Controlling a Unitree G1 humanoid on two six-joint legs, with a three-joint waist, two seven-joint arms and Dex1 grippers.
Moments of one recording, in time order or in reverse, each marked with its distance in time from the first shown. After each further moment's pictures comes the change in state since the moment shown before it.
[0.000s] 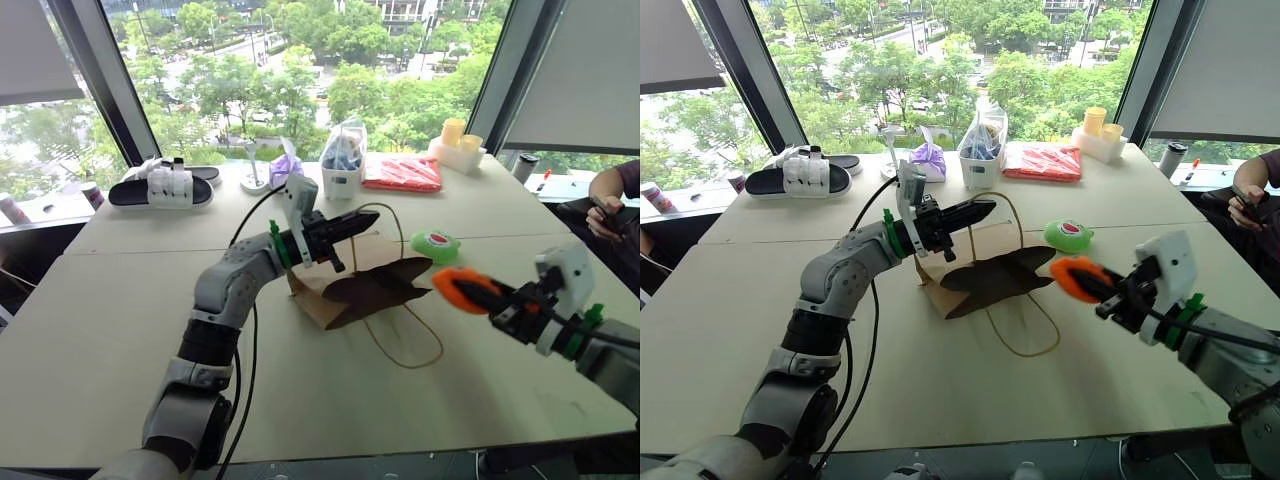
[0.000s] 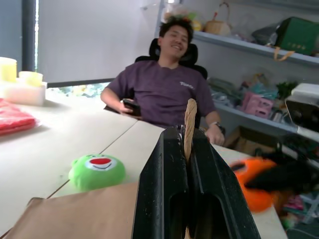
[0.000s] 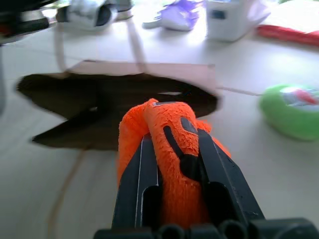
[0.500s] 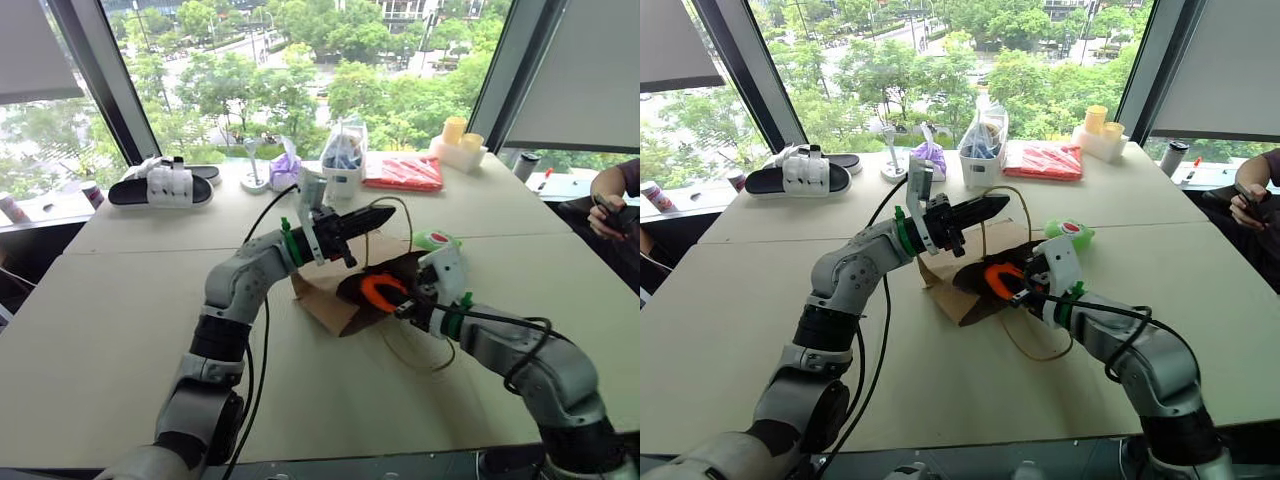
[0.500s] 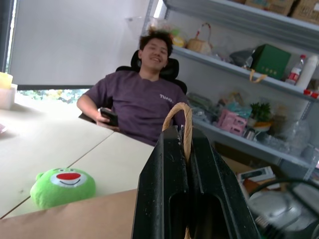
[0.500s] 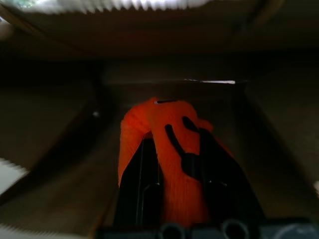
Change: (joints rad) left arm -0.028 -0.062 0.047 -0.024 -0.092 0.086 0.055; right arm -0.317 0.185 0.522 0.385 -0.380 -0.194 -0.135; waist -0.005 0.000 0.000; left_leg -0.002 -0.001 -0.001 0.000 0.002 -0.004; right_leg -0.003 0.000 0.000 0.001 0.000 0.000
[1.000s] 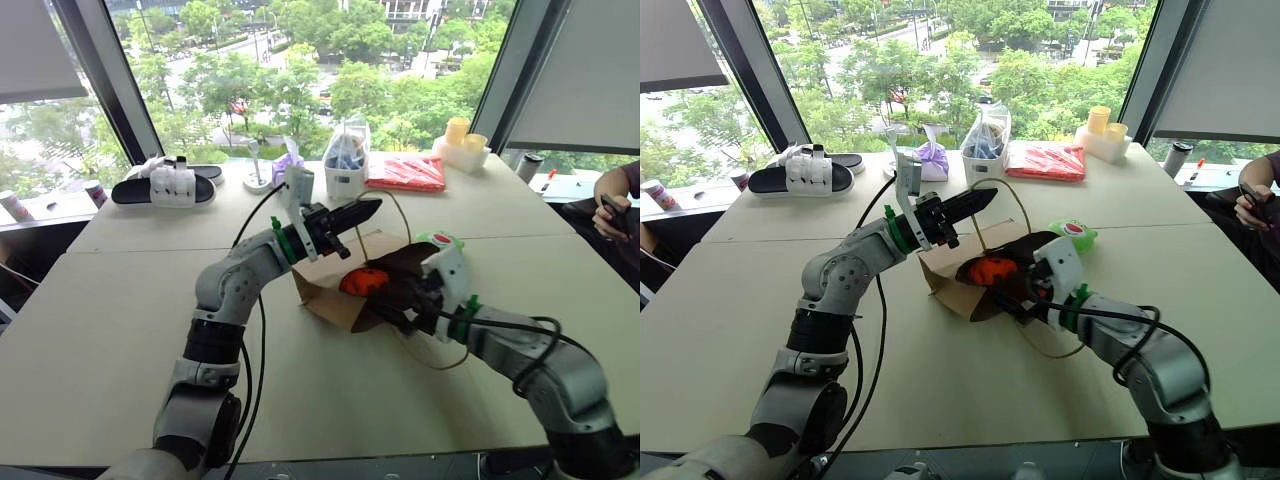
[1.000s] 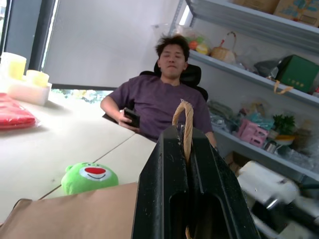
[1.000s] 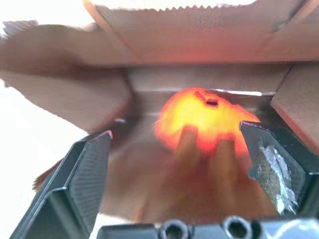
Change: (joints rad) left arm 0.045 0.038 0.020 -0.038 -0.001 0.024 0.067; right arm 0.154 -0.091 -0.289 -0.257 0.299 0.127 0.157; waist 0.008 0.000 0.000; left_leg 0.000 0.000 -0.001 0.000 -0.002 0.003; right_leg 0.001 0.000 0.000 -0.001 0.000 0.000
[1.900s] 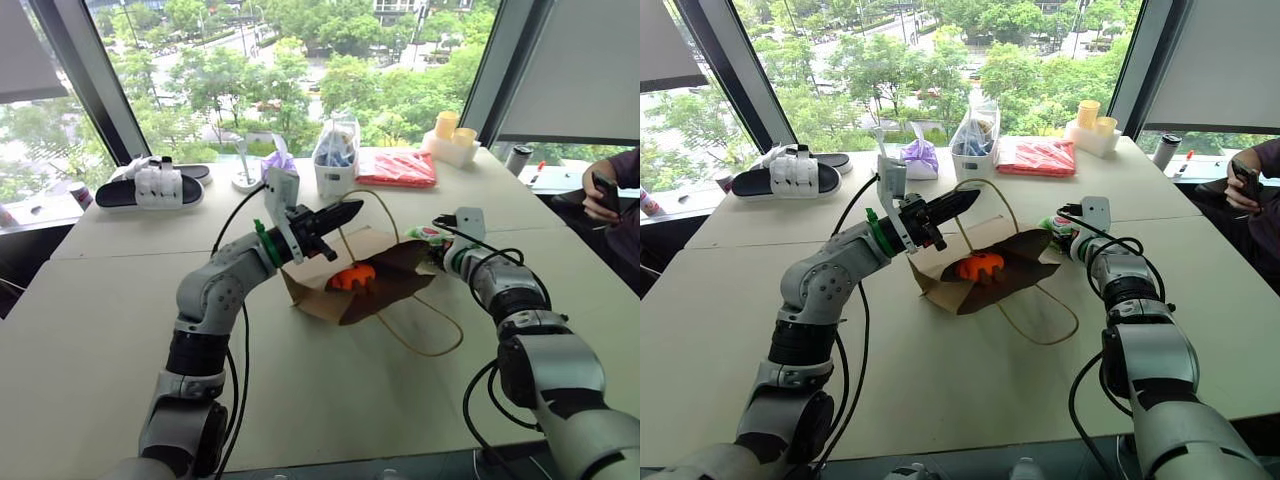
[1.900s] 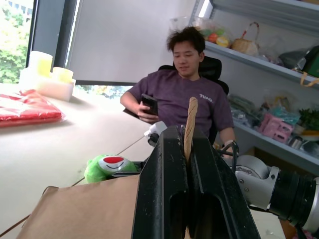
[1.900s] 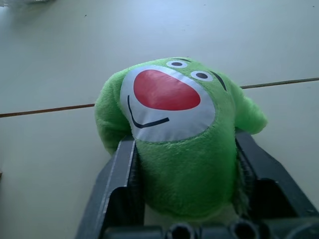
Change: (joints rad) left arm 0.048 0.040 0.011 -0.110 -0.003 0.017 0.099; right arm -0.859 0.140 0.135 1.795 -0.651 -0.698 -0.145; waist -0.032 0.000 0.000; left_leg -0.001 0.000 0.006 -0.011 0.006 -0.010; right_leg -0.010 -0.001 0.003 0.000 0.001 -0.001
